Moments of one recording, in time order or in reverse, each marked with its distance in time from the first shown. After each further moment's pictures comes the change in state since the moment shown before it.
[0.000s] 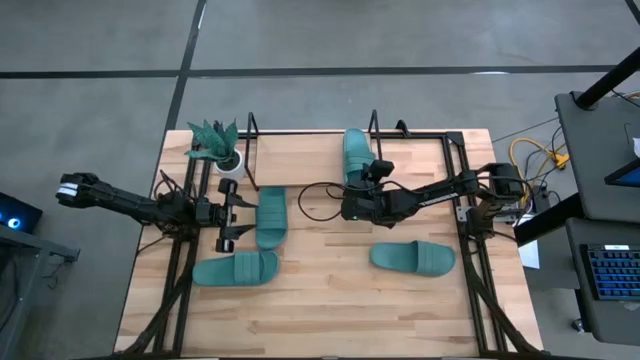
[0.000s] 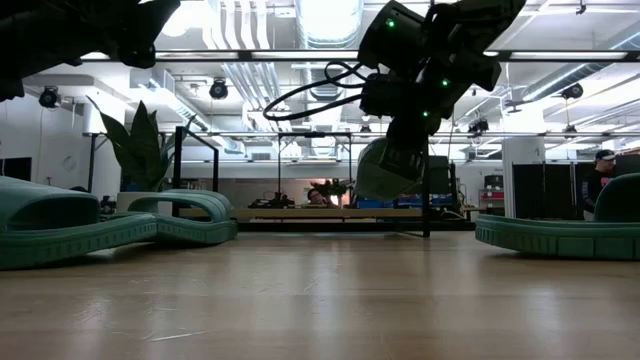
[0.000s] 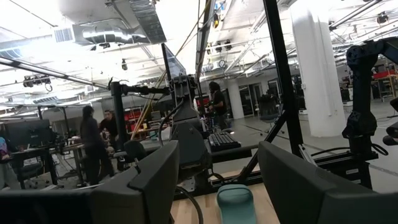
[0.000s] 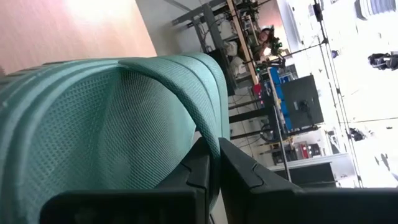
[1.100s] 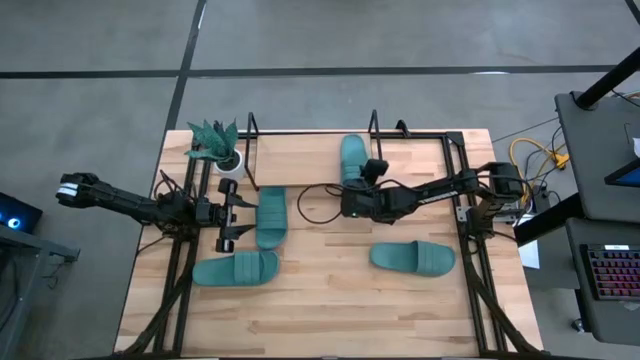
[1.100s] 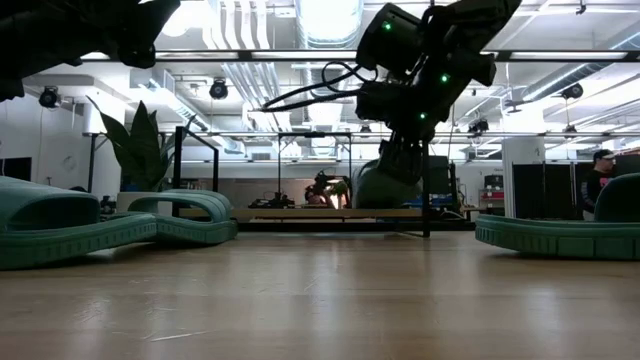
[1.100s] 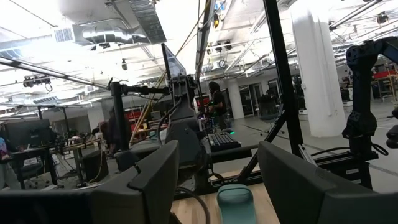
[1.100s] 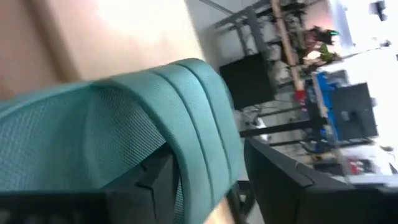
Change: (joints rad) left arm 0.000 0.000 0.000 0.000 0.000 0.000; right arm -0.019 0.000 0.018 -0.034 -0.216 0.021
